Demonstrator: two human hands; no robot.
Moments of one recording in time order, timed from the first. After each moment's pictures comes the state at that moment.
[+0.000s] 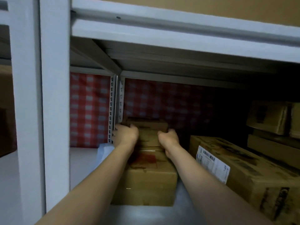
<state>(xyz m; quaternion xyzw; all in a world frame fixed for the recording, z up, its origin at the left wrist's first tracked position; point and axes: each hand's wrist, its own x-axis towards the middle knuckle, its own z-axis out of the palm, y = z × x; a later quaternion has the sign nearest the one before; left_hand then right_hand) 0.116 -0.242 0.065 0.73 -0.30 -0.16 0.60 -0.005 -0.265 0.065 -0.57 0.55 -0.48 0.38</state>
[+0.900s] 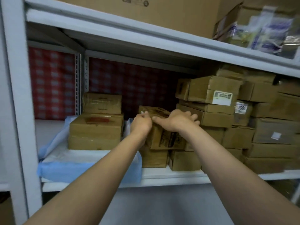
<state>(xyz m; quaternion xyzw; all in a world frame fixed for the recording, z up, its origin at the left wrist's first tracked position) -0.121 -0.130 0.045 0.61 -0.46 -0.31 0.57 -0.229 -0.090 0.104 -0.63 0.75 -0.18 0.04</state>
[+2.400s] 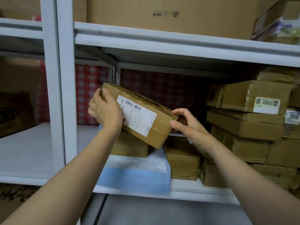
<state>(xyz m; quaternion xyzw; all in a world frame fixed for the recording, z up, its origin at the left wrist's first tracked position) 0.012 -0.067 0.092 0.57 -0.23 0.00 0.79 -0.216 -0.139 0.063 -0.79 0.29 -0.43 0.33</state>
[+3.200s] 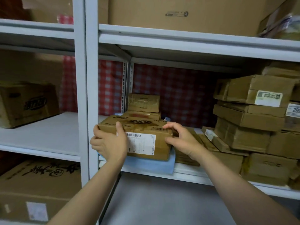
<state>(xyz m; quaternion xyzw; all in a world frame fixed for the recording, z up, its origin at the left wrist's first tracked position) -0.006 -0.001 -0.019 0.71 -0.15 -0.02 0.68 -0.194 -0.082 0.016 -0.83 0.32 -0.35 0.30</state>
